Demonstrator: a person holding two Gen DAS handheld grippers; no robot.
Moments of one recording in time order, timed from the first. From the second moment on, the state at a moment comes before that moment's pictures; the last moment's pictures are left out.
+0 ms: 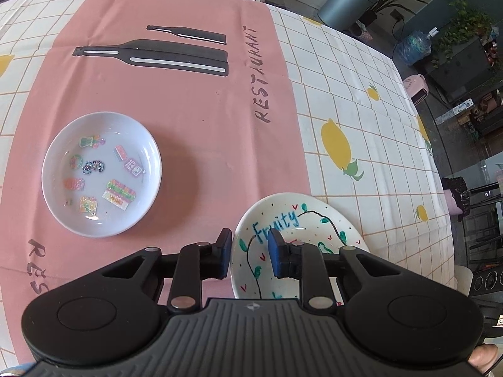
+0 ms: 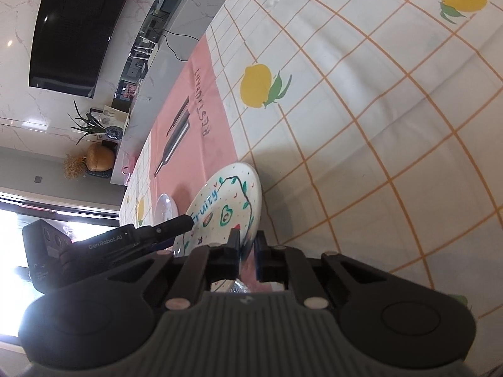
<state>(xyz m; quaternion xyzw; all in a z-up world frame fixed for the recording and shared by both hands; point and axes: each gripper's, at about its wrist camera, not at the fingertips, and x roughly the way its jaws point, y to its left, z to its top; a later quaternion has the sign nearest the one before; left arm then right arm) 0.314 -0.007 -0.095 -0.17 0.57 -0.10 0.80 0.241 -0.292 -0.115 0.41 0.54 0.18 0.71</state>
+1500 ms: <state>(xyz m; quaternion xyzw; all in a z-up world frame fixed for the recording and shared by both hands) 0.272 -0.045 -0.082 0.02 0.59 -0.13 0.80 0.144 -0.234 -0.074 0.24 0.60 0.13 0.75</state>
